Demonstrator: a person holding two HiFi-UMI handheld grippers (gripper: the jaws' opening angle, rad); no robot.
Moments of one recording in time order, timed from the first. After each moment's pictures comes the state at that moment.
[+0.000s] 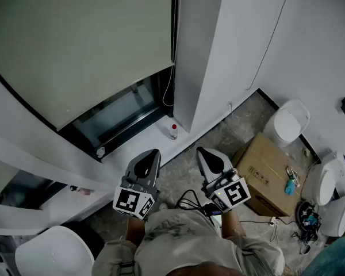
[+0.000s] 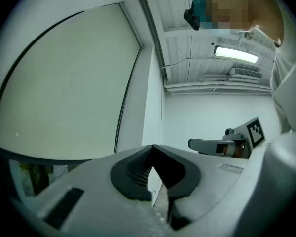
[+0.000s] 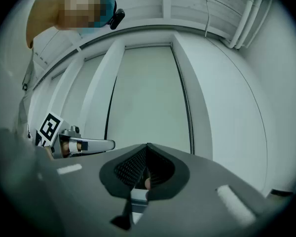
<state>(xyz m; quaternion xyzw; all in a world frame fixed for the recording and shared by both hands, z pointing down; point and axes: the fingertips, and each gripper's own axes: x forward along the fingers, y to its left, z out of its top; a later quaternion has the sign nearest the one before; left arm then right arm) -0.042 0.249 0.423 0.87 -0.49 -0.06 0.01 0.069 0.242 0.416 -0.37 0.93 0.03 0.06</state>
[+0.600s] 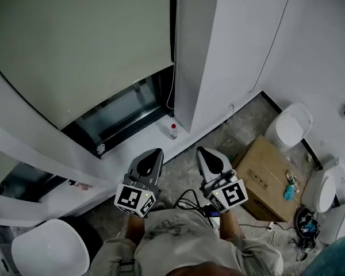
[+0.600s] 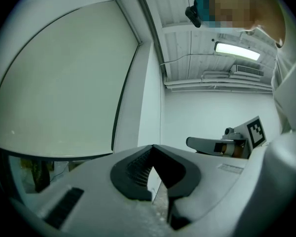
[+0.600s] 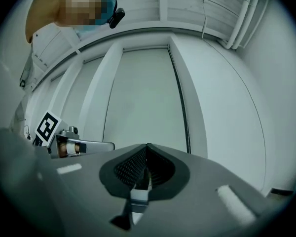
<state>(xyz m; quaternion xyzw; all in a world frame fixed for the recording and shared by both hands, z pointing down) -0.003 0.249 0.430 0.87 -0.49 -0.05 0.01 0.101 0.240 0.419 -0.37 0.93 0.02 0.07</state>
